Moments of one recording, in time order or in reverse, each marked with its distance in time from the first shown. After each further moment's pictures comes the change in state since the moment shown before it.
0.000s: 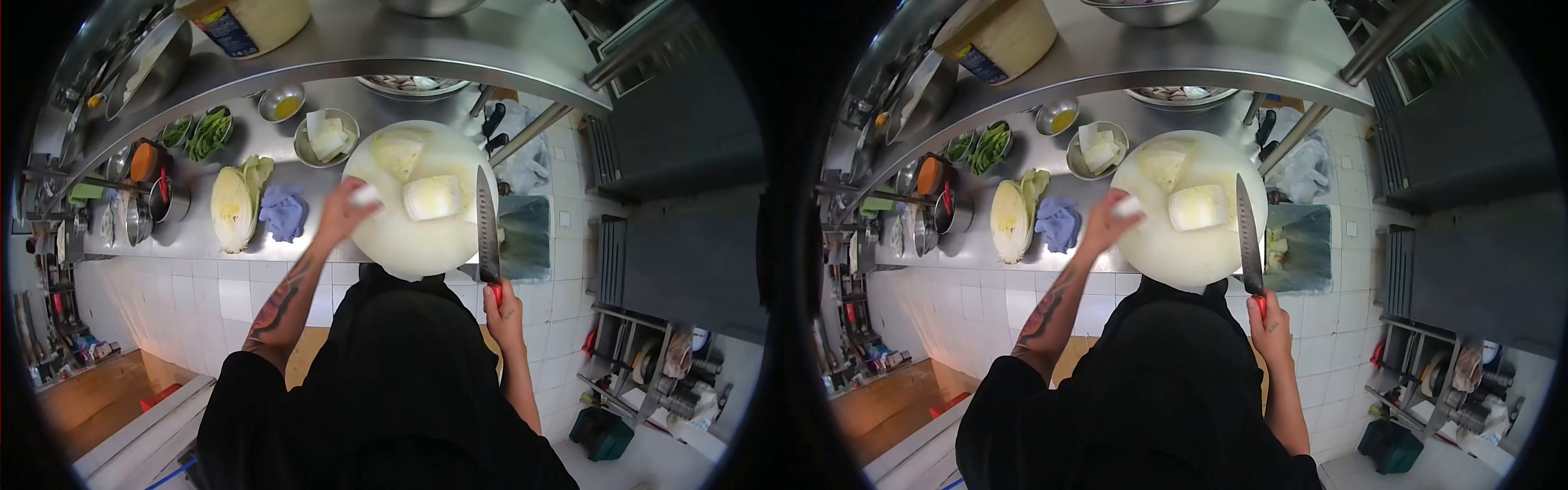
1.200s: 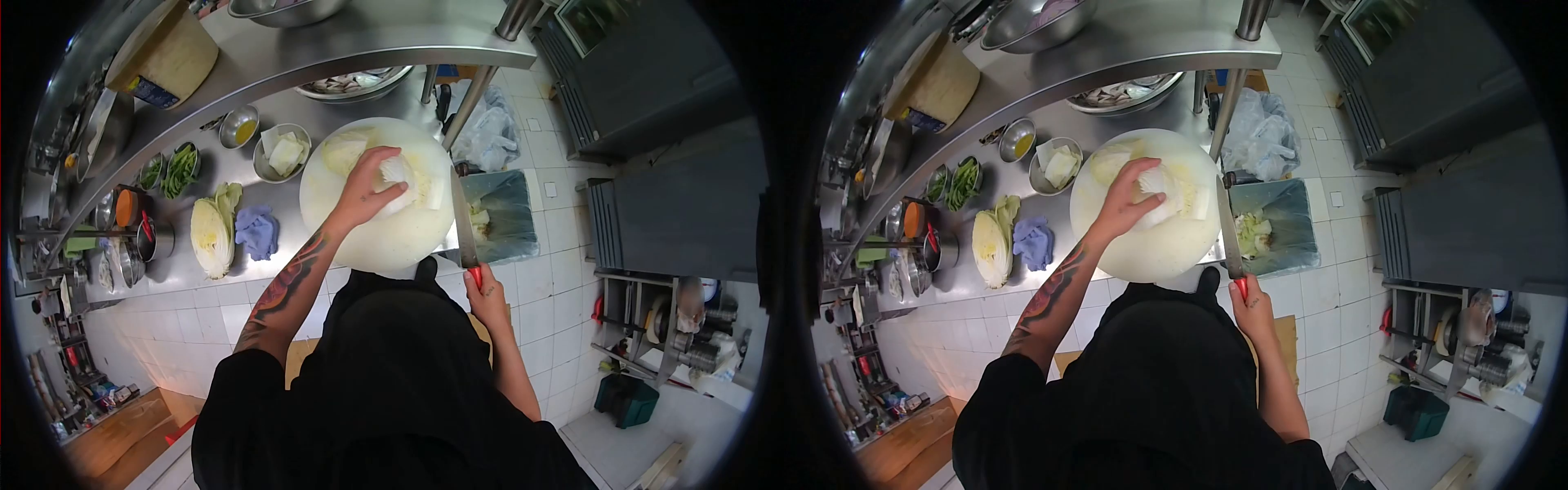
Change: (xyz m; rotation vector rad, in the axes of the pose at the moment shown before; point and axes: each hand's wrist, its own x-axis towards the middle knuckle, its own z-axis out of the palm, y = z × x) left_hand 0.056 0.096 0.081 -0.040 -0.238 0.430; right_hand 0.001 0.050 0.008 0.062 0.050 0.178
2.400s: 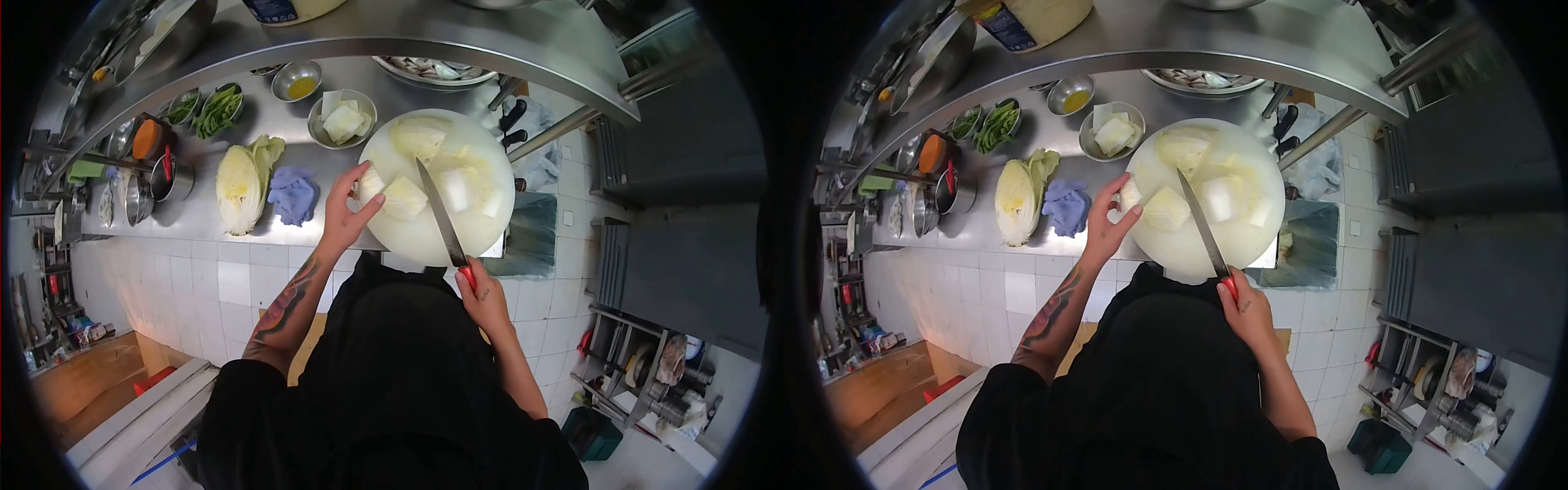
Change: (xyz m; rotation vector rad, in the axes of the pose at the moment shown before) left_hand -0.134 -0.011 -0.076 -0.094 0.379 -0.370; right_hand -0.001 -0.087 0.047 -0.206 -0.217 -0.306
